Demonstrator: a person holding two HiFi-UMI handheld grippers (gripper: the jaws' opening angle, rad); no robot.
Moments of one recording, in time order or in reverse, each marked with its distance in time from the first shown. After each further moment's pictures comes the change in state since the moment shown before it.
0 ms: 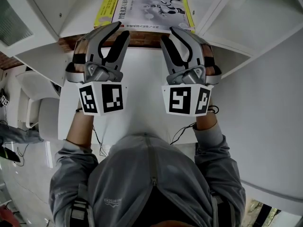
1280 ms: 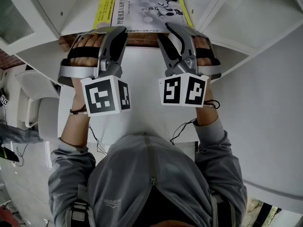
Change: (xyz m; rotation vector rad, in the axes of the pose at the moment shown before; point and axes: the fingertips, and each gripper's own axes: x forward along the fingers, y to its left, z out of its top) left arm 0.017 -0.017 -0.002 0.316 0.236 -0.198; right arm 0.027 0.002 -0.020 -0.157 0.100 0.094
